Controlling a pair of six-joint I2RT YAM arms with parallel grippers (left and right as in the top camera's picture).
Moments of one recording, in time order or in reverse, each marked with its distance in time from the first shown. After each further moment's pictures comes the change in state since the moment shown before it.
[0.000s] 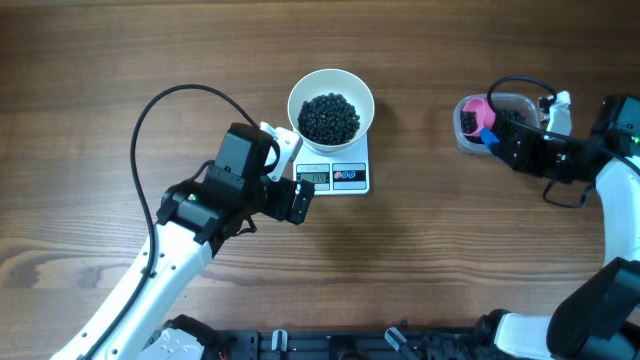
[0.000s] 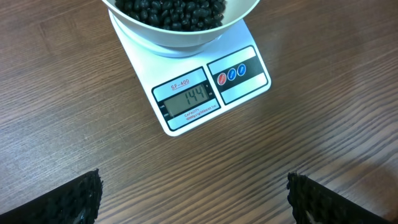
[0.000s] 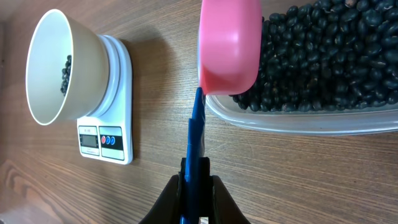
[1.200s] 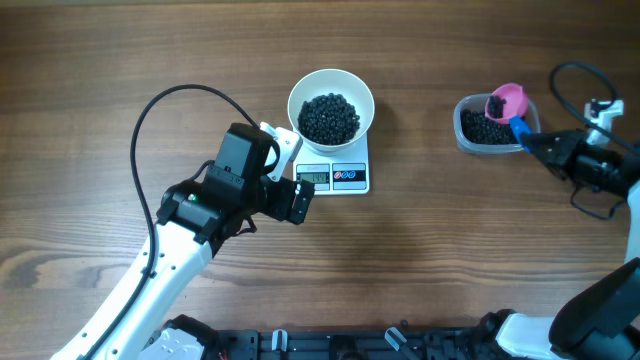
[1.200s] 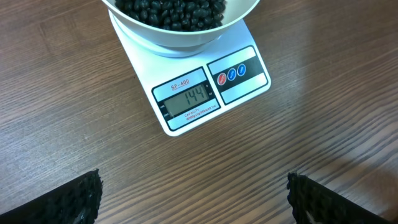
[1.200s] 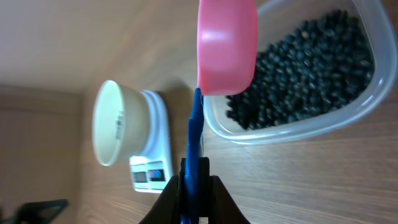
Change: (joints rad) left arm 0.000 0.000 0.000 0.000 0.000 0.000; right arm -0.207 0.000 0.000 0.030 -0.265 0.130
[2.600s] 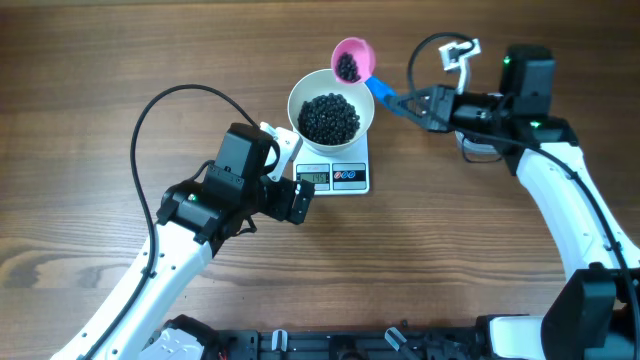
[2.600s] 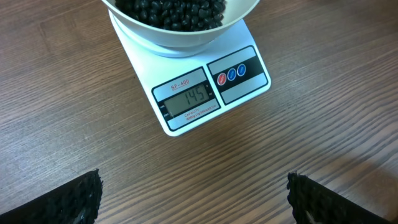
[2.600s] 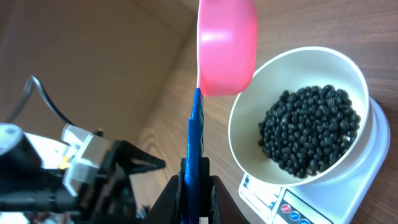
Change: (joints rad) left arm 0.000 0.000 0.000 0.000 0.000 0.000; right arm 0.679 0.002 -0.002 0.563 -0.119 0.383
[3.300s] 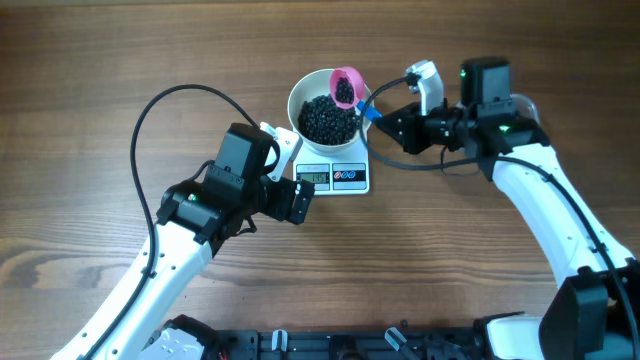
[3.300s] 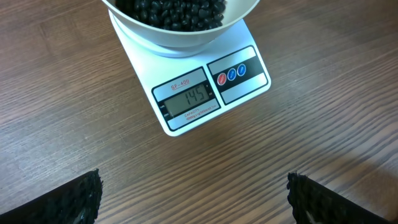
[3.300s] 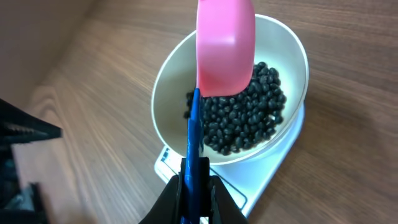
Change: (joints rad) left arm 0.000 0.000 0.000 0.000 0.000 0.000; right arm 0.135 0.001 0.000 -0.154 0.388 -0.344
